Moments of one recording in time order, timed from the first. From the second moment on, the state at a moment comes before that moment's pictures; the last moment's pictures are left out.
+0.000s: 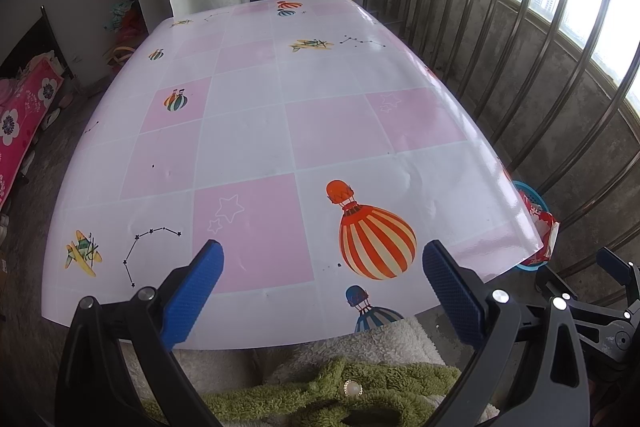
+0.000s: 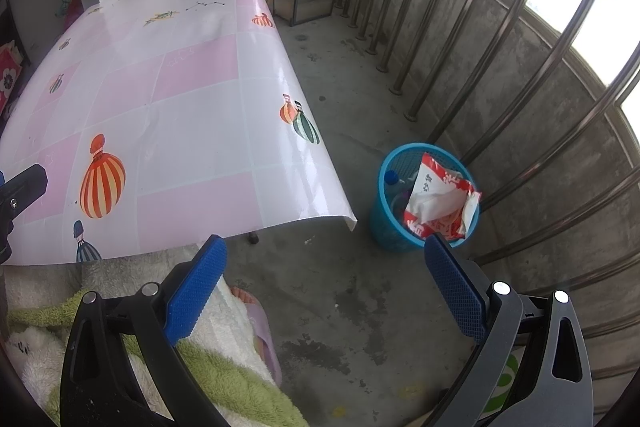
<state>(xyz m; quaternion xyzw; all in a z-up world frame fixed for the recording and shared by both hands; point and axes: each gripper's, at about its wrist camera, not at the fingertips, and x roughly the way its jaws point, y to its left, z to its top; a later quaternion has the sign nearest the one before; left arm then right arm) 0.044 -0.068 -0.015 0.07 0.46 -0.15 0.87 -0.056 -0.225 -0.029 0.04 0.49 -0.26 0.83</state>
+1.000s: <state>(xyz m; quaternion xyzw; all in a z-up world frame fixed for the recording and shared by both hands) 0.046 -0.066 -0.015 0.07 0.46 -0.15 0.87 -0.055 -0.225 -0.030 0.04 0.49 -0.26 0.83</state>
